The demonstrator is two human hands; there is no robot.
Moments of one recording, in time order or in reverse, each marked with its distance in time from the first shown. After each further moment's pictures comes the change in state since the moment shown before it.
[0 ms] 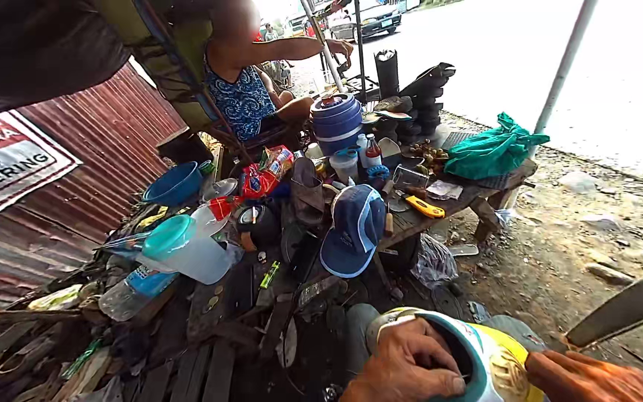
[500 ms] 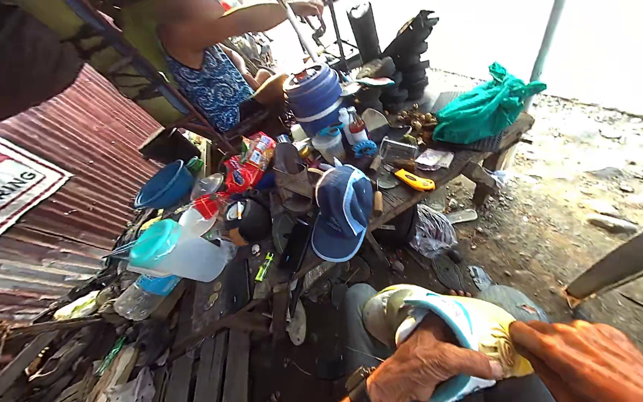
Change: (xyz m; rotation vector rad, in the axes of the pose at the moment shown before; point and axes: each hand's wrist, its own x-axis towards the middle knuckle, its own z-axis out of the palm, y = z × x) left_hand 0.030 0.006 0.050 -0.611 0.026 -0.422; right_hand 0.018 -0.003 -0.002 0.063 -0.174 0.132
